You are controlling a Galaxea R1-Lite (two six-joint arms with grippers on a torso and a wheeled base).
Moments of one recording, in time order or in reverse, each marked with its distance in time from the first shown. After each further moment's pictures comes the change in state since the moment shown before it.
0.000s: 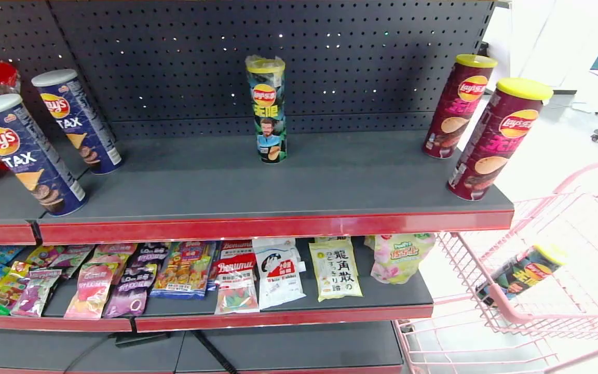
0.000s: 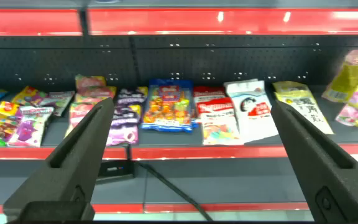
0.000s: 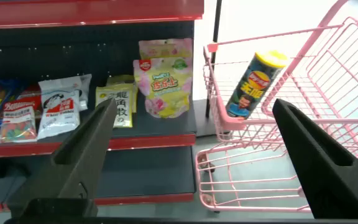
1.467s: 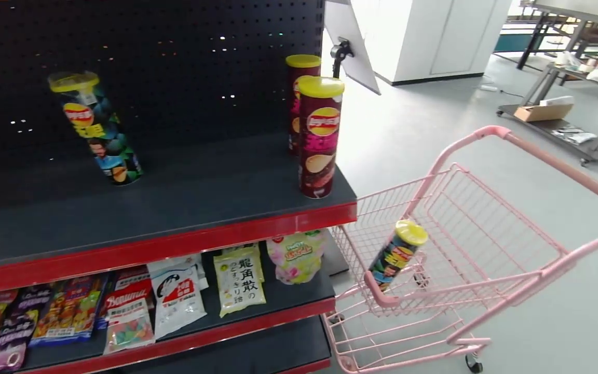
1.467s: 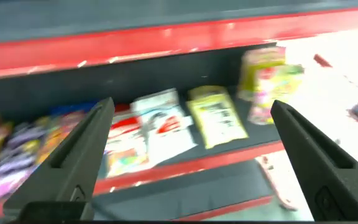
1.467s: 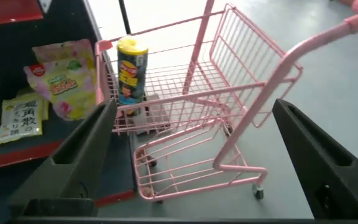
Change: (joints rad) left arm 0.000 0.000 0.000 0.000 0.000 0.000; right arm 0.000 0.000 0.000 0.000 -0.001 0.000
